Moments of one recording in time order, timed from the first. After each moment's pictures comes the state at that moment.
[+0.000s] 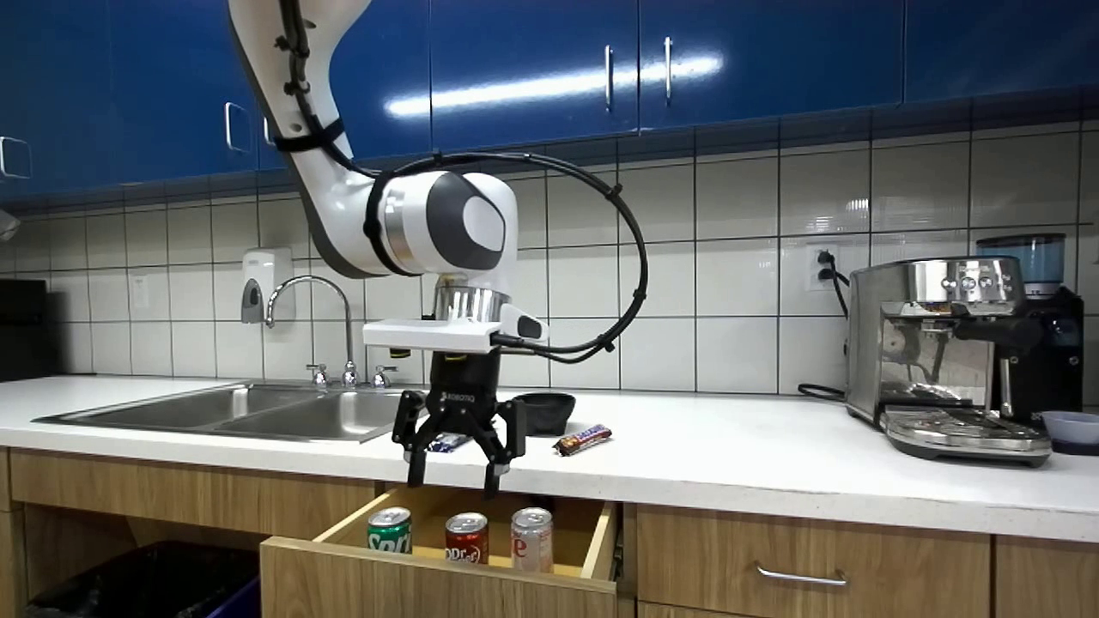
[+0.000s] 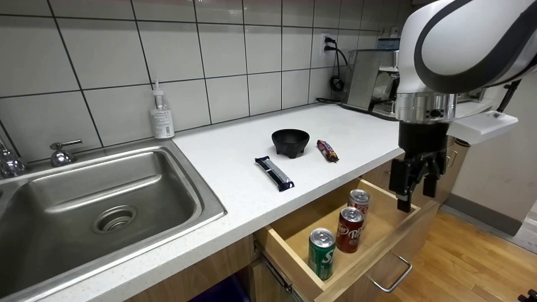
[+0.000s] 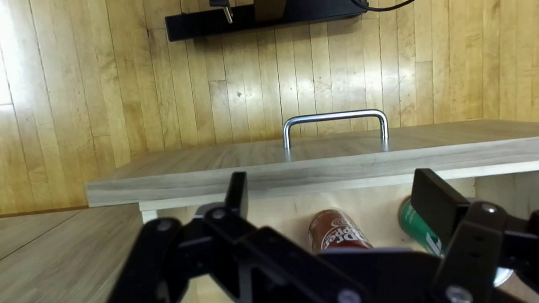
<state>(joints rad) -0.05 0.00 -0.10 -2.50 0.02 2.29 -0.11</state>
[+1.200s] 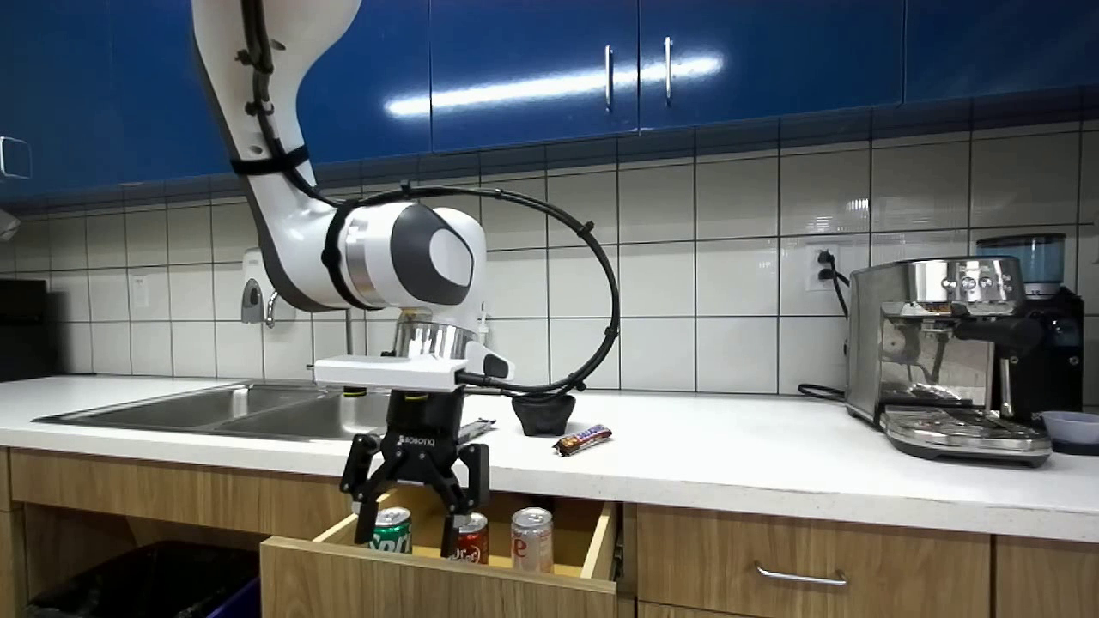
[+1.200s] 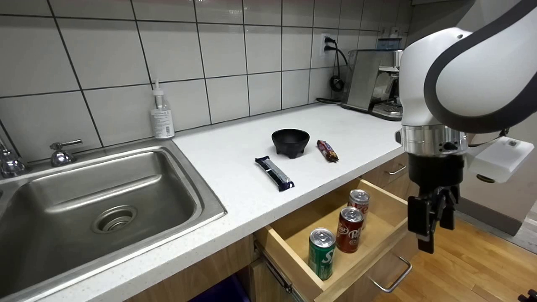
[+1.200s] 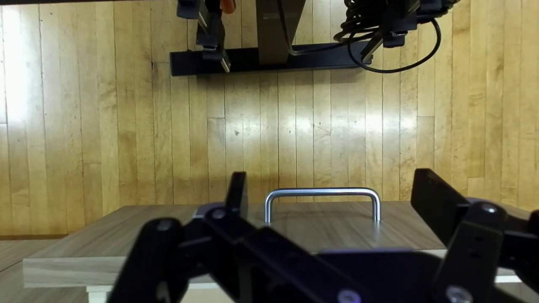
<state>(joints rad) -0.04 0.01 -0.06 -2.60 -0.01 2.31 -0.12</state>
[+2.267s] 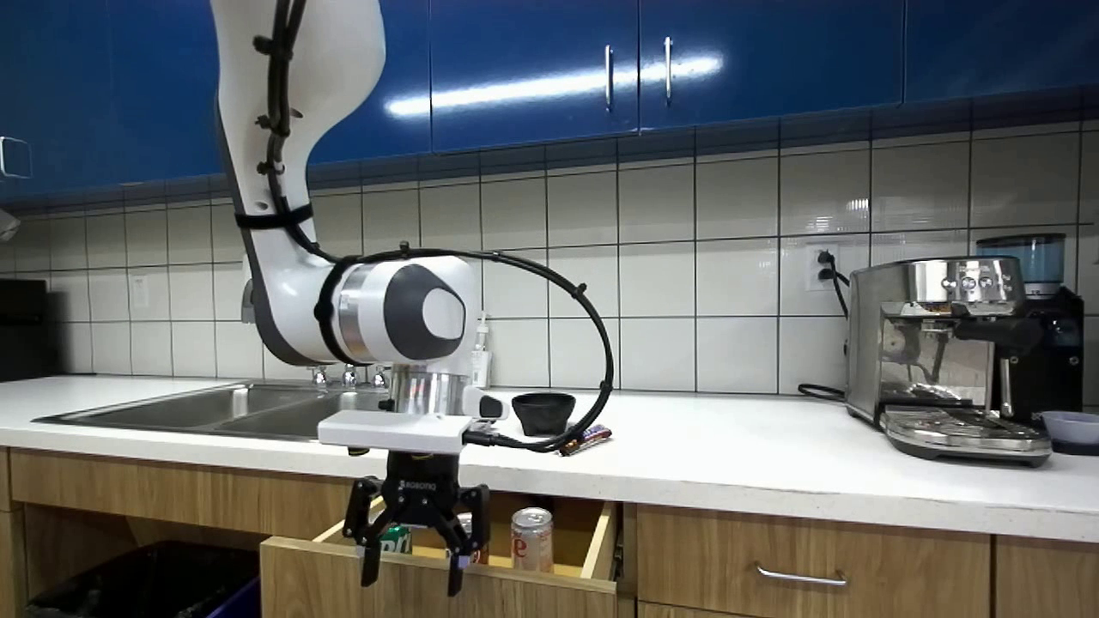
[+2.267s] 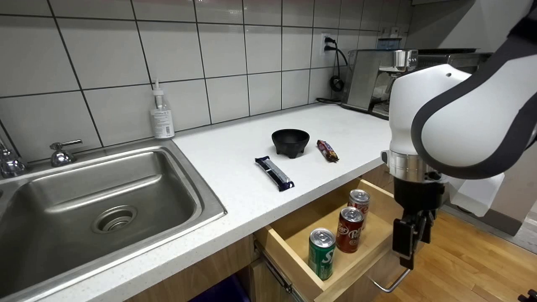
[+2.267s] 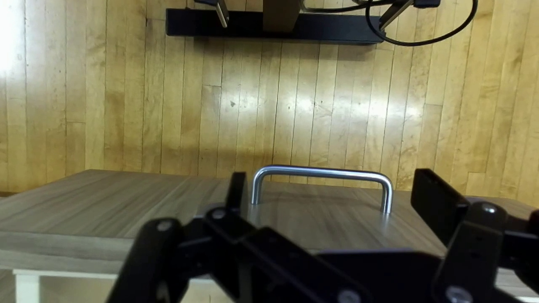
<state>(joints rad) -0.04 0.16 -0.03 -2.60 -0.01 2.53 -0.18</state>
